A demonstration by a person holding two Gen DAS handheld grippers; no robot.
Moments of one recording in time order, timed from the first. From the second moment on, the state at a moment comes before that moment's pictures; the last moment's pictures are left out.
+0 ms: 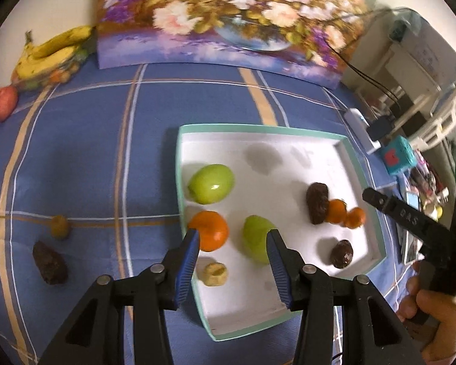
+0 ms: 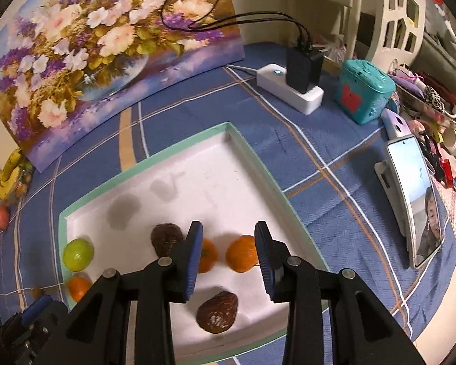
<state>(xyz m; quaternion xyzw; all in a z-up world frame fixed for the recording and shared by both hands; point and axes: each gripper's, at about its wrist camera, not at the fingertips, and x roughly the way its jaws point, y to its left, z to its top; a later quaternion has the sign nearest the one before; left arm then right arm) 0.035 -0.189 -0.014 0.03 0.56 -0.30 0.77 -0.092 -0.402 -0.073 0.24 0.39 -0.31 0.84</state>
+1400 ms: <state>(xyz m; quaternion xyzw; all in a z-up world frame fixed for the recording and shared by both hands) 0.085 -0.028 -0.008 -0.06 0.51 -0.09 0.85 -0.039 -0.291 -0.061 0.16 0.41 -0.15 0.89</state>
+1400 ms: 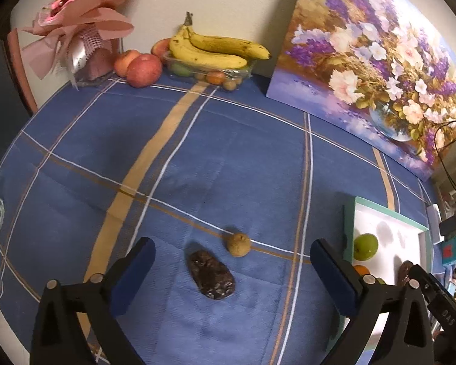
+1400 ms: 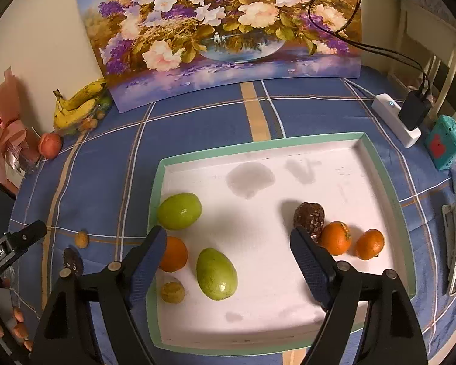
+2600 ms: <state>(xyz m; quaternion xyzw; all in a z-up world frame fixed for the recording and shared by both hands) 0.093 -0.003 -0.080 -0.10 0.61 -0.07 0.78 -0.023 -0.257 -0.073 0.12 0.43 -0.13 0.88</state>
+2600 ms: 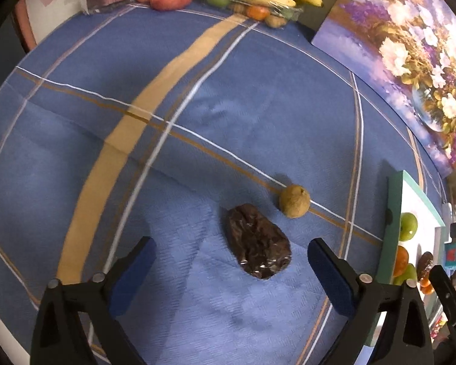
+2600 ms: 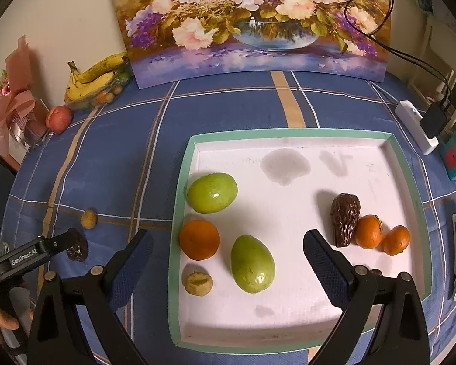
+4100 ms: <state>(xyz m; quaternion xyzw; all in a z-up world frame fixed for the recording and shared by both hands) 0.118 0.060 -0.049 -0.21 0.55 -0.04 0.81 0.042 -0.180 -0.072 0.08 0.44 -0.02 0.89</state>
